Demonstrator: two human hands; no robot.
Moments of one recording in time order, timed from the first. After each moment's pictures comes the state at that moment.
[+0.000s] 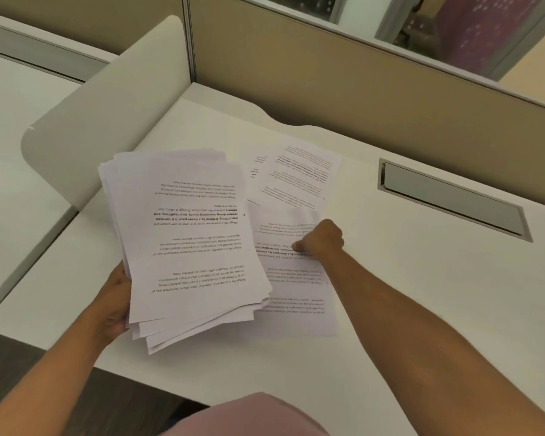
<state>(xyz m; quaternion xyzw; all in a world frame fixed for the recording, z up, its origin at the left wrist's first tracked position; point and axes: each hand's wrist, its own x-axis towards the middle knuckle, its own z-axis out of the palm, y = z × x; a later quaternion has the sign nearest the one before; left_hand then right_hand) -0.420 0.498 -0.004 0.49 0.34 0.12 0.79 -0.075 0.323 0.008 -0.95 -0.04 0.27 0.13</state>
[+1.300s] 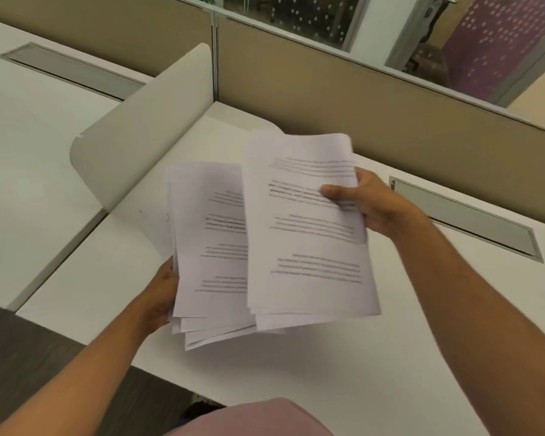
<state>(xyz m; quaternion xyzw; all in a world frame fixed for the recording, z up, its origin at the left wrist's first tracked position) -0.399 0.474 0.010 0.52 0.34 0.11 0.77 -0.047 0.308 0.145 -0.69 -0.25 0.41 0.54</state>
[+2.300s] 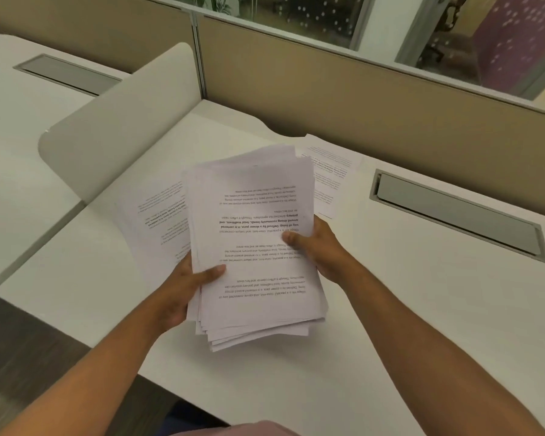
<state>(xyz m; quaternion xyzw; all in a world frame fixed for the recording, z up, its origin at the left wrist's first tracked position) -0.319 0.371 0.016 0.47 0.32 0.13 0.81 -0.055 0.231 0.048 -0.64 -0.27 0.46 0.55</state>
